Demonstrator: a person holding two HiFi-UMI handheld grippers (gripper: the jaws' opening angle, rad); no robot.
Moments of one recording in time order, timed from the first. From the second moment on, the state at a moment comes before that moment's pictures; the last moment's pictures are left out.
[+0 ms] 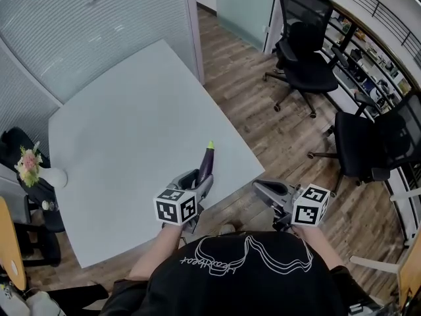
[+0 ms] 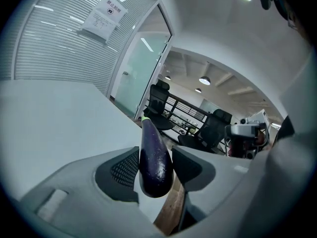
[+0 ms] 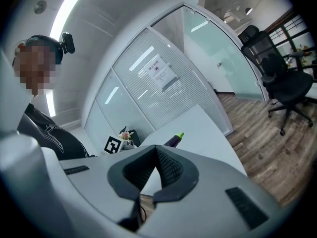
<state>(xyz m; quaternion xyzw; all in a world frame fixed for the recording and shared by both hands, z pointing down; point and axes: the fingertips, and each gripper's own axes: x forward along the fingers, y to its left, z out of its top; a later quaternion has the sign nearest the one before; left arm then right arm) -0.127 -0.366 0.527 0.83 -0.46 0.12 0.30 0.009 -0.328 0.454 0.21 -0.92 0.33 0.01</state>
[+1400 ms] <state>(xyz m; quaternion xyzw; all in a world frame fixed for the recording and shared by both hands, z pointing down) -0.144 -0.404 0.643 0.78 -0.47 0.21 0.35 0.034 -0.372 0.477 0.26 -0.90 0.36 -0.01</state>
